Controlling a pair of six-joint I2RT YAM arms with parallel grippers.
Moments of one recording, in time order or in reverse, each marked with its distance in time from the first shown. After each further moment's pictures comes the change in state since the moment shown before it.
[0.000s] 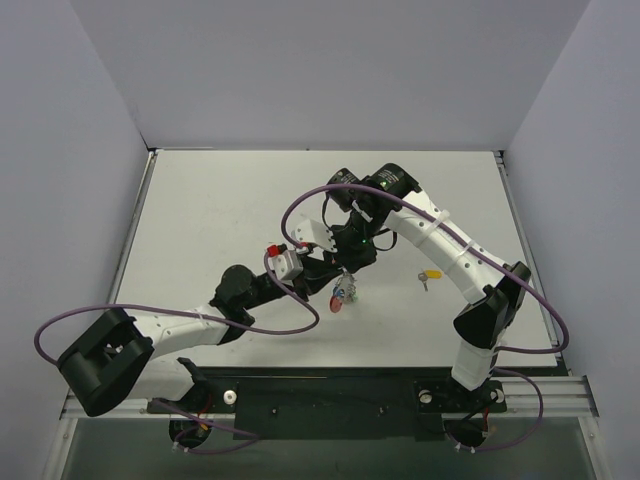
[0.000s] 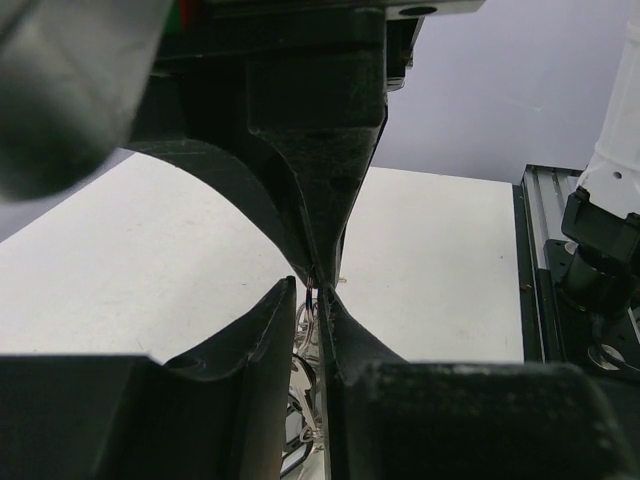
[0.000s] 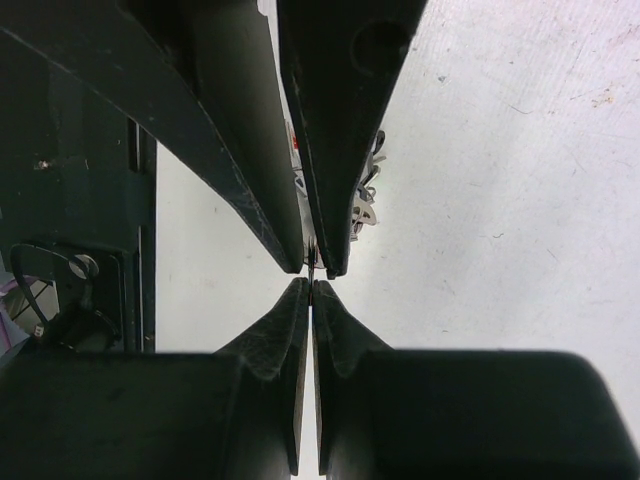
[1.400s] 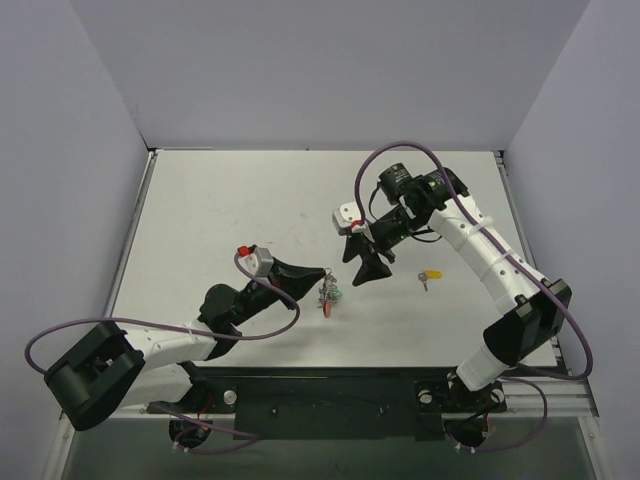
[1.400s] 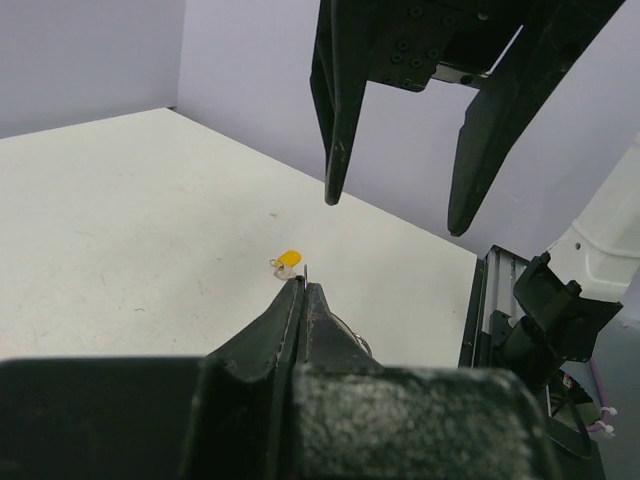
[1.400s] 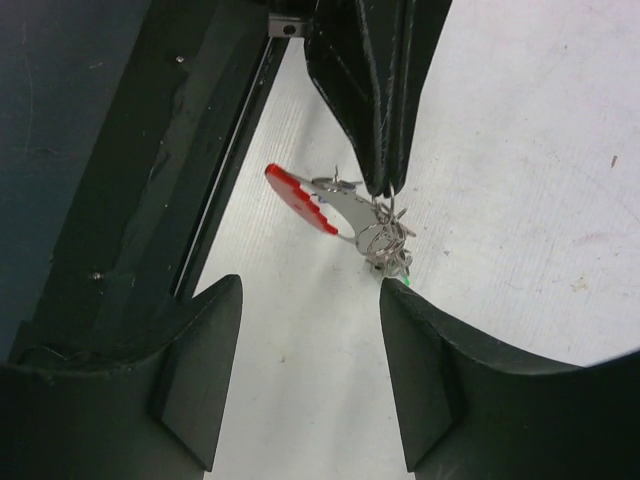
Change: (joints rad) left arm 0.013 -0.096 -0.174 0.129 -0.174 -0.308; right arm -0.248 -0.216 -0.308 0.135 -0.591 -0.283
